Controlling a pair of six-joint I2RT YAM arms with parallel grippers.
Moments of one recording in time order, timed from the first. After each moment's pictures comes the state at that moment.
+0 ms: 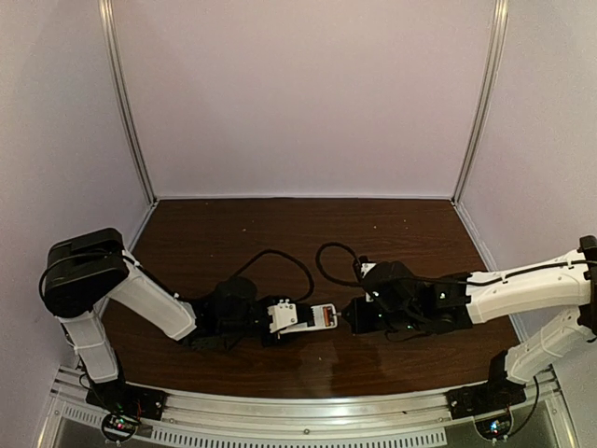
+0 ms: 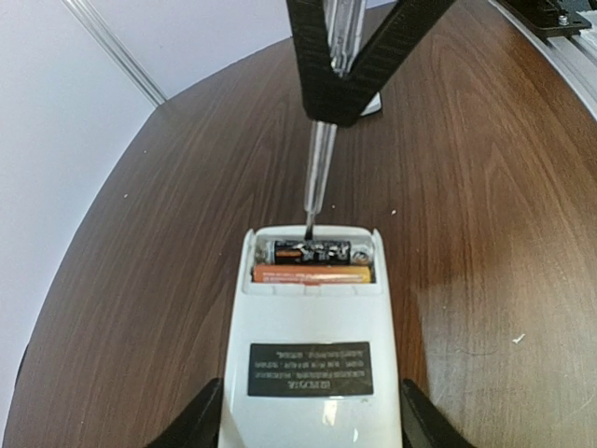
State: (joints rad) left arm -1.05 1.81 0.60 0.79 0.13 0.55; right arm 1.12 1.38 0.77 -0.20 0.25 0.84
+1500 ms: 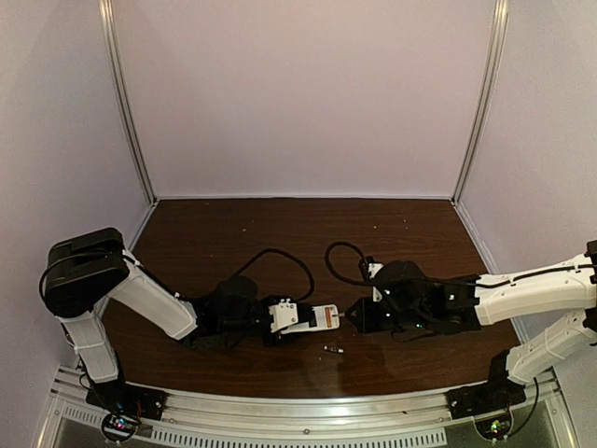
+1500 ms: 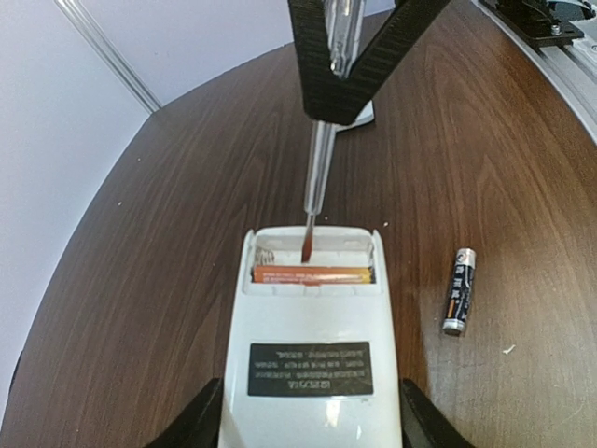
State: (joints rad) left arm -1.05 1.81 0.61 0.79 0.16 0.54; right arm 1.09 1.31 0.69 -0.13 0.19 0.84
